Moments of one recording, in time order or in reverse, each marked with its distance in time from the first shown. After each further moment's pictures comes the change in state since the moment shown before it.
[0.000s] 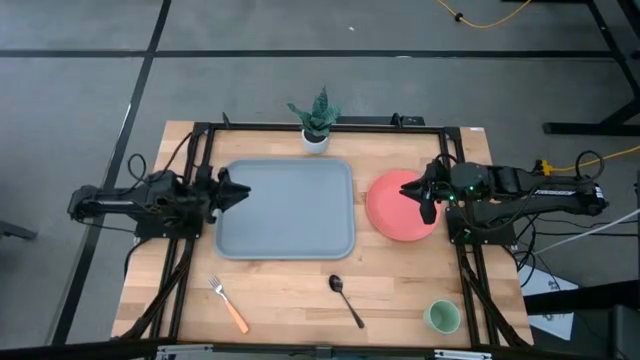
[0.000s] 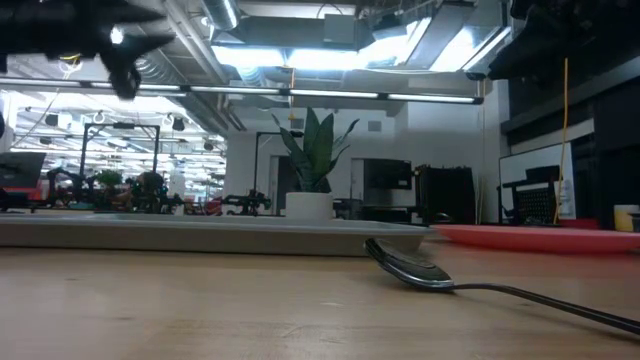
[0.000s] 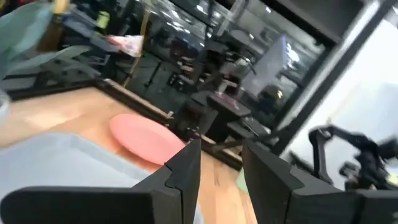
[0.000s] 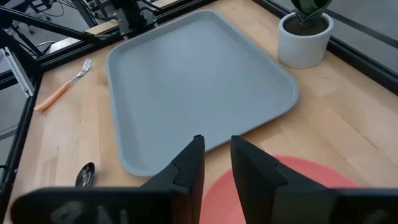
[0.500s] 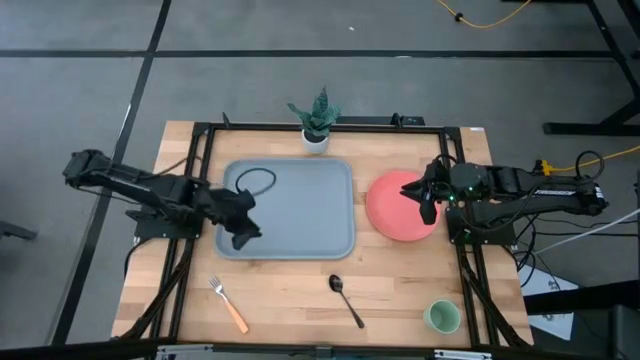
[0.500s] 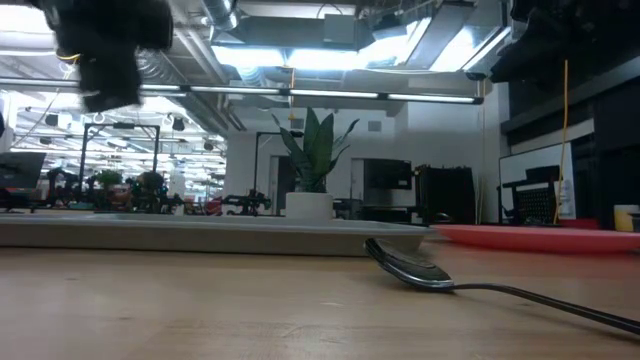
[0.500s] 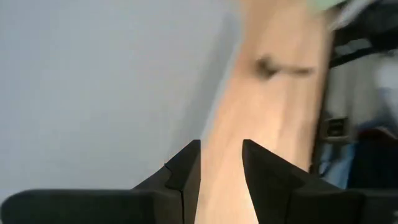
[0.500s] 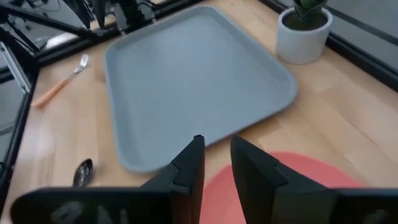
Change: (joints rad) left arm -0.222 0.735 0.459 -0.683 0.066 -0.368; right arm 0.000 0.000 0.000 -0.031 0.000 -0.002
